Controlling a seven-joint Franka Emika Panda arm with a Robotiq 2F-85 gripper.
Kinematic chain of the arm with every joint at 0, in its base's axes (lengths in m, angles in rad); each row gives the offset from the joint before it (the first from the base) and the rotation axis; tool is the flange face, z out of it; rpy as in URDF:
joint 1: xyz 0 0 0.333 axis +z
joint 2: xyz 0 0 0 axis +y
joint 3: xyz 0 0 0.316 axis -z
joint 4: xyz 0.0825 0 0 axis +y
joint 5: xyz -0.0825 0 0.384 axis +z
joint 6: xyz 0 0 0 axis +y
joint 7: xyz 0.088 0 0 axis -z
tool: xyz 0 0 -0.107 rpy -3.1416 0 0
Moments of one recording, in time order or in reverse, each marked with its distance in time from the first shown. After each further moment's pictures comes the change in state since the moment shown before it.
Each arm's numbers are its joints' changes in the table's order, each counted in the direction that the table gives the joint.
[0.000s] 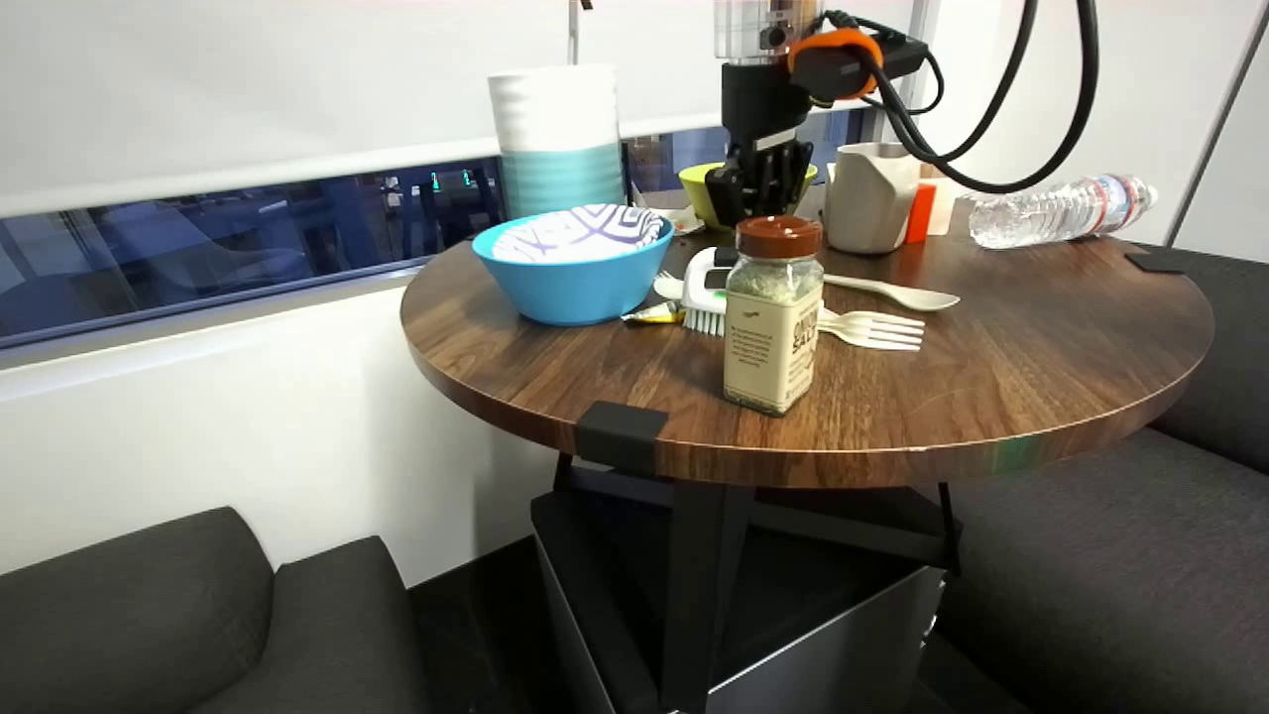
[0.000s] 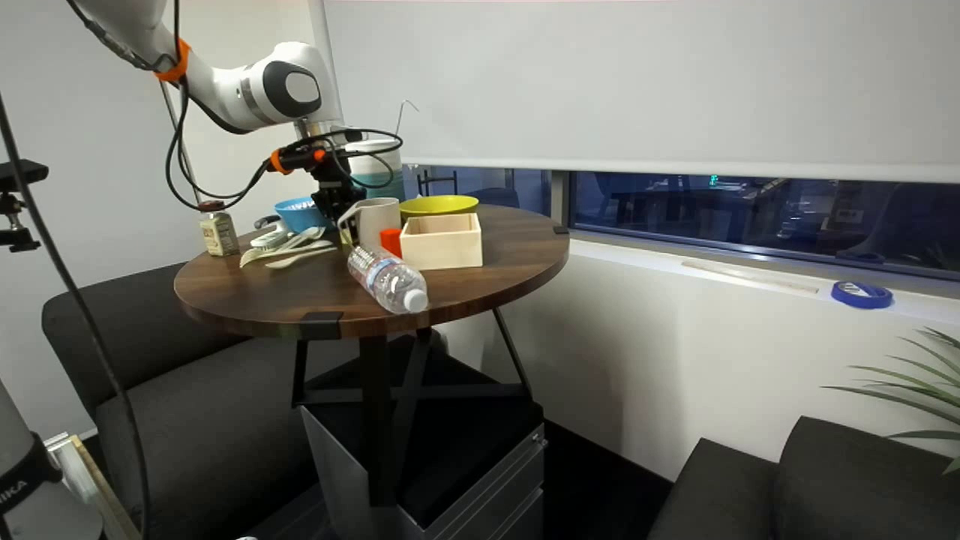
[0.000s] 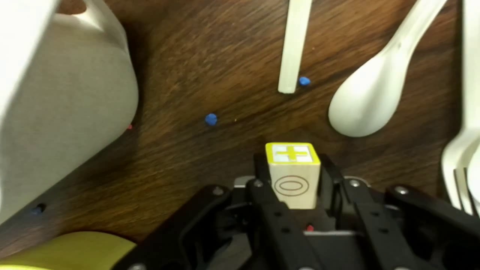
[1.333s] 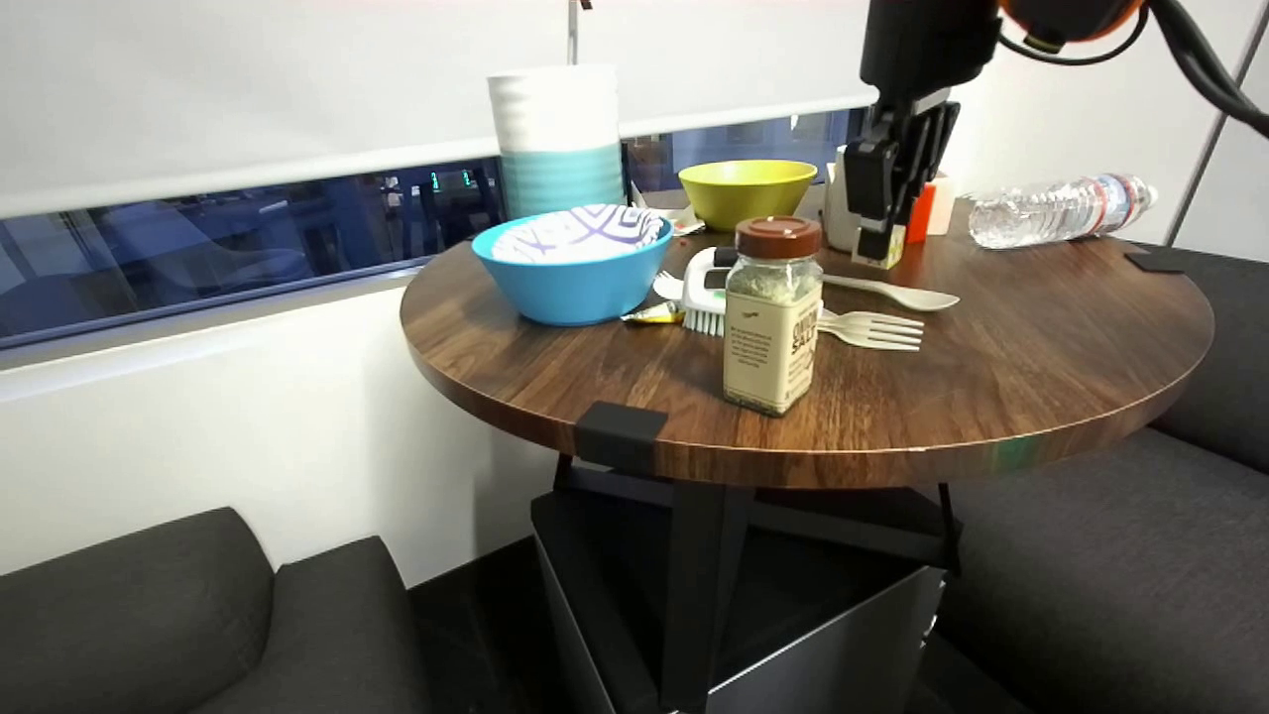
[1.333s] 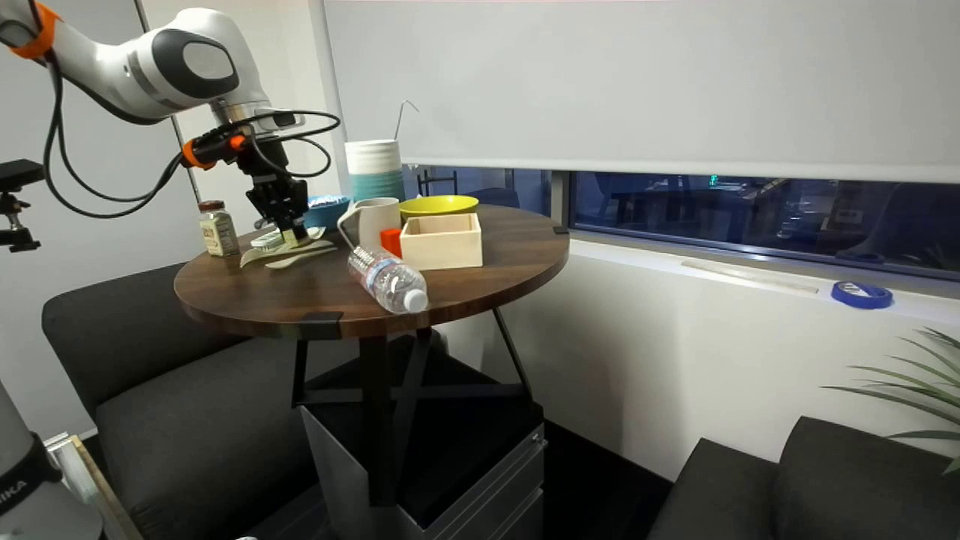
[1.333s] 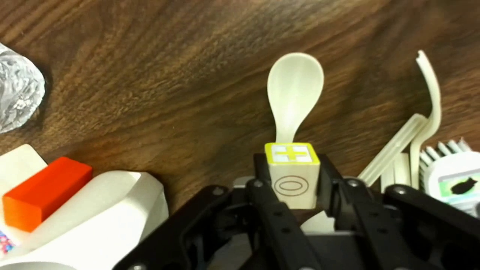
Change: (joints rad) arm 0.037 -0.435 -0.012 0.408 0.010 -0.011 0.001
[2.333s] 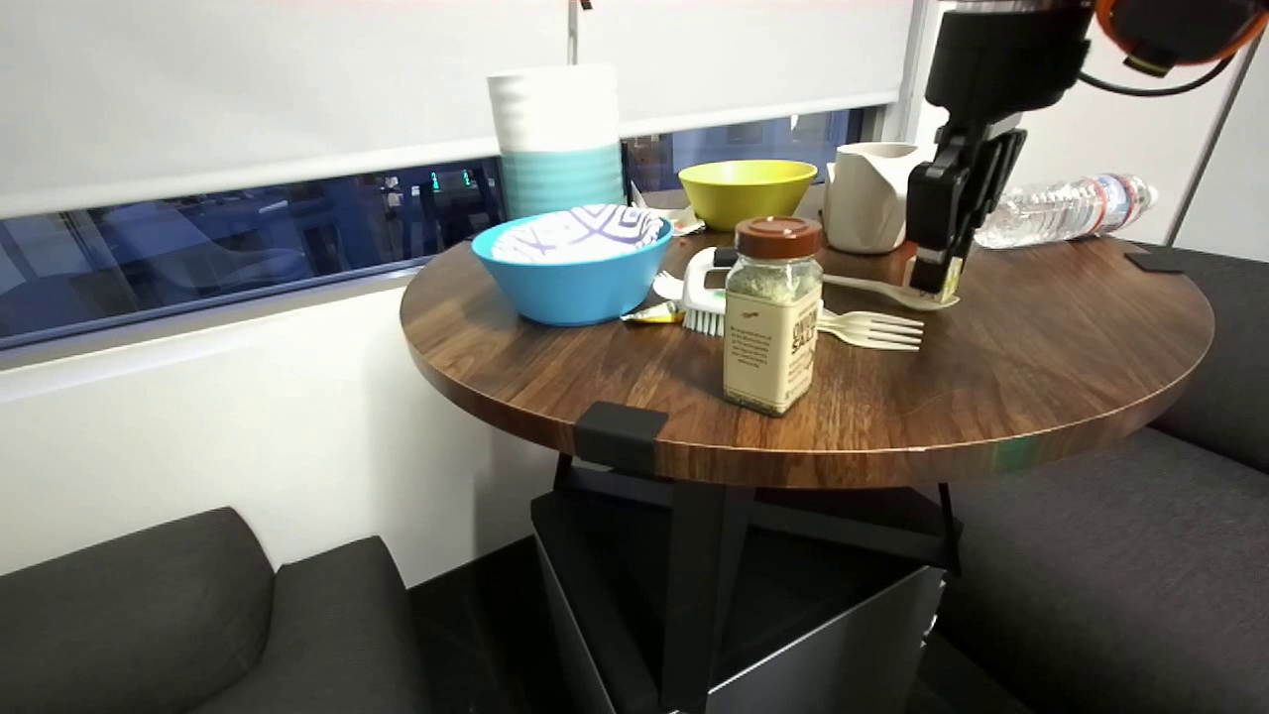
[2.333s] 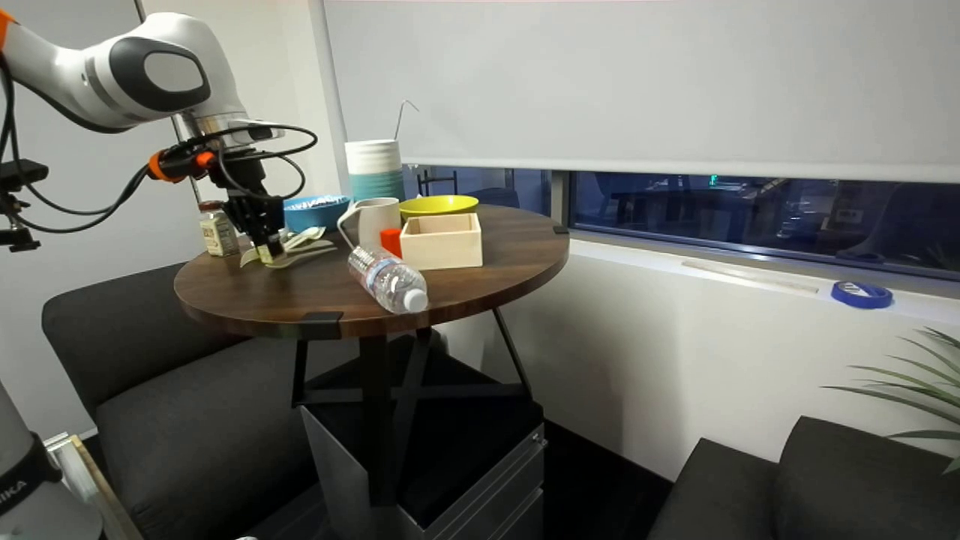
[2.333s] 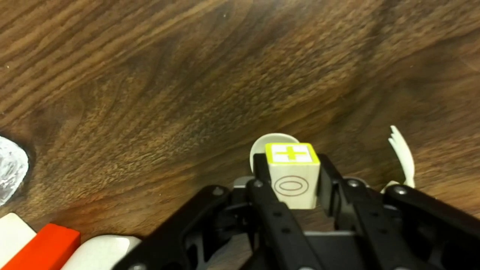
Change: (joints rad) arm 0.016 -0.132 0.009 0.153 0.077 -0.021 -0.012
